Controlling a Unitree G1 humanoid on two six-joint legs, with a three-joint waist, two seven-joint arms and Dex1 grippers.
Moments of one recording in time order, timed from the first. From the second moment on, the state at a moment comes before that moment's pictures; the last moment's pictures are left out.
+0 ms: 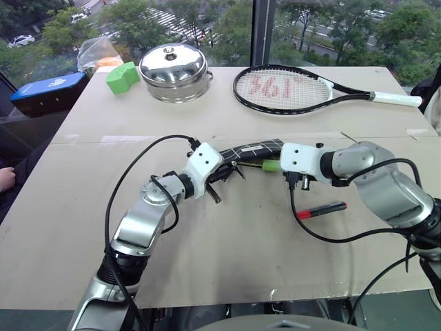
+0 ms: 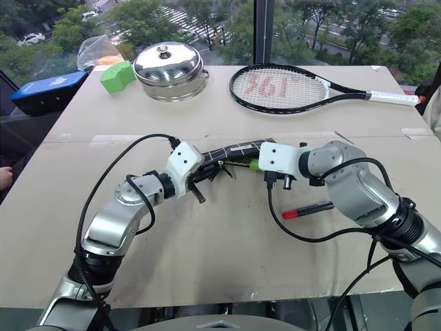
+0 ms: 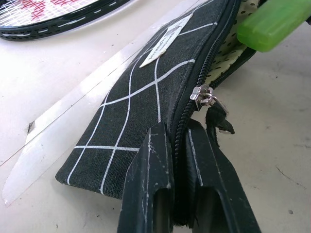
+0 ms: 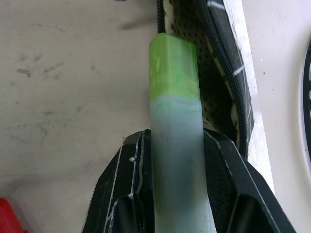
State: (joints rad) left arm -0.32 0.50 -0.15 -0.30 -0.12 0.57 -0.63; right arm -0.72 -0.77 0.54 -0.41 -0.15 0.83 0.95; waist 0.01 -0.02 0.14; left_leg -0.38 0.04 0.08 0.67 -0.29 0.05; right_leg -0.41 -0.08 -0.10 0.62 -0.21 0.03
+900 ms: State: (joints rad) left arm -0.31 0.50 -0.17 -0.30 -0.14 0.55 -0.66; right arm -0.59 -0.63 0.32 -0.26 0.06 0.64 1.00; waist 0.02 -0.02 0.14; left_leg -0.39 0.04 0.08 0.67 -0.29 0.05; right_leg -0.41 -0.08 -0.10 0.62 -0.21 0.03
